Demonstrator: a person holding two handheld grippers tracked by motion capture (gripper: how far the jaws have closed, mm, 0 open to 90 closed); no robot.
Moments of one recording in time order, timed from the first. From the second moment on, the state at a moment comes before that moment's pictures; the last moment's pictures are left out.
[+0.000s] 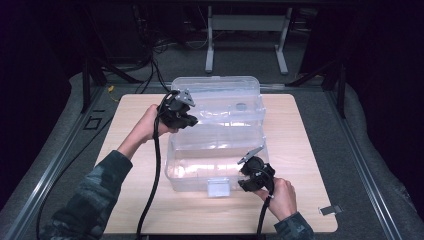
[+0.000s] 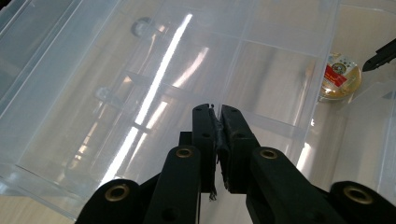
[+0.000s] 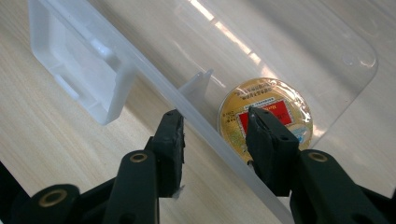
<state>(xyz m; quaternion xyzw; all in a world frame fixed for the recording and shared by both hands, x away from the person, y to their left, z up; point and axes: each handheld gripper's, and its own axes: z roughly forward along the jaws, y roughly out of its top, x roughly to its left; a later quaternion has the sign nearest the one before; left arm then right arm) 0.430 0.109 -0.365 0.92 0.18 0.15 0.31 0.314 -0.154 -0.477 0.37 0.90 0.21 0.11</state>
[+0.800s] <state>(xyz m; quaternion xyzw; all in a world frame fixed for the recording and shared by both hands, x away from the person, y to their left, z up) 0.401 0.112 -0.368 0.92 0.16 0.16 0.33 0.315 -0.153 -0.476 0.37 0.90 0.21 0.11</state>
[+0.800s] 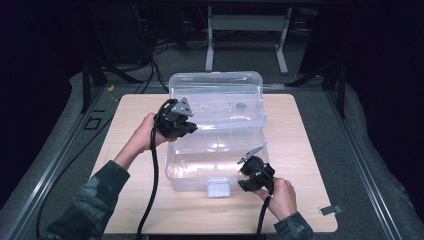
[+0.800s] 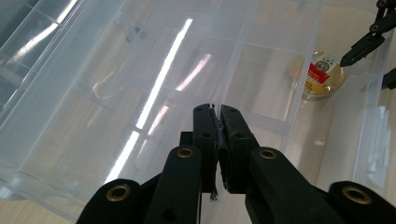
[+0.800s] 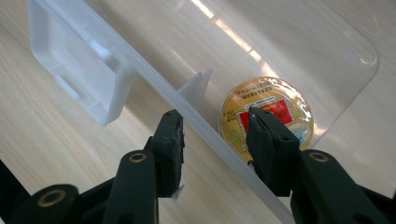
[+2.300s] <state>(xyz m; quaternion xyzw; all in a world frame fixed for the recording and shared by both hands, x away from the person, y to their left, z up) 0.369 0.112 -0.376 0.92 0.17 0.18 0.31 0.314 -0.155 -0.476 0.38 0.89 0.22 0.10</state>
